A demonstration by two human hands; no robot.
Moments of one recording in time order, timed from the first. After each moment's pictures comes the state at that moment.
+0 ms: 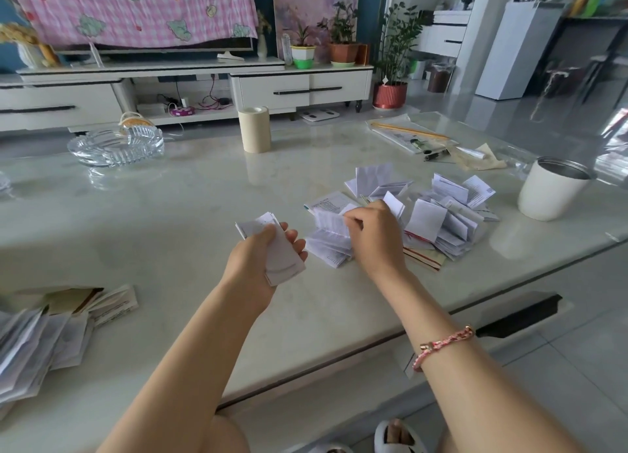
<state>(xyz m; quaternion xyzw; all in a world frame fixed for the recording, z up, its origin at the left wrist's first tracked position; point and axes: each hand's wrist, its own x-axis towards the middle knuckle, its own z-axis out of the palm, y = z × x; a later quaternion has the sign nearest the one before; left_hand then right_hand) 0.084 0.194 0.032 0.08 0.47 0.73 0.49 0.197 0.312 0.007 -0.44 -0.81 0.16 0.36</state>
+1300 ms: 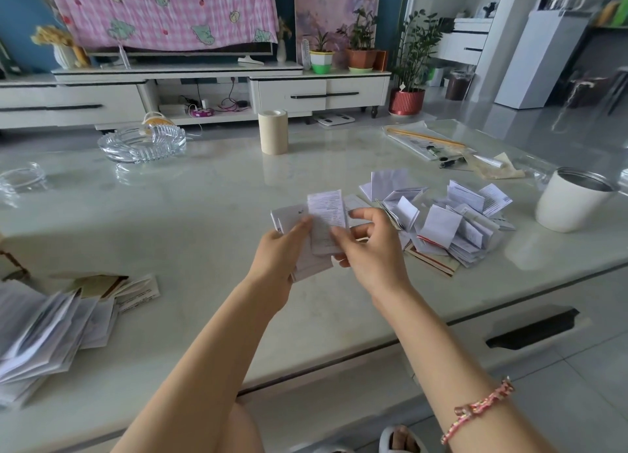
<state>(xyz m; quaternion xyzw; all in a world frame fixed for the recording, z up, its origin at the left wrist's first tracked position) 0.093 0.193 0.036 0.20 0.61 0.65 0.41 0.193 0.254 0.029 -0.40 -0.65 0.50 0.41</state>
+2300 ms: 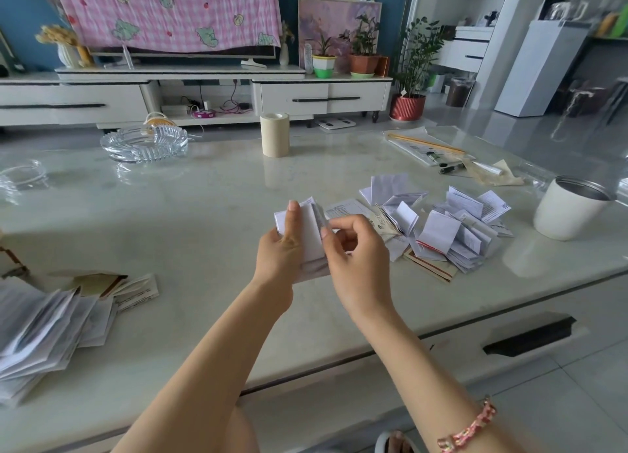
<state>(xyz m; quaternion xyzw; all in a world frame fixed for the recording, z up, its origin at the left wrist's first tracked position) 0.100 0.194 0.038 0.20 0.59 0.70 0.36 0.185 0.229 0.030 -0.35 -0.70 0.39 0.49</state>
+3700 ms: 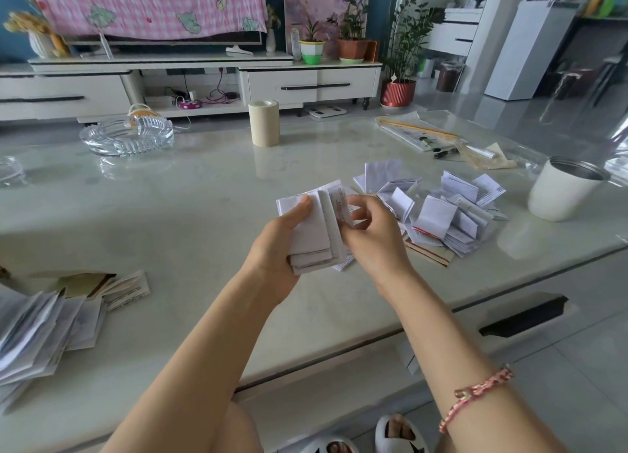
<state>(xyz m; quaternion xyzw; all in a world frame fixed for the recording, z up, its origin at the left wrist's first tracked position) 0.097 0.189 0.046 0.21 0.47 0.68 0.53 0.197 0.262 0.035 -0.40 -0.68 0.47 0.39</state>
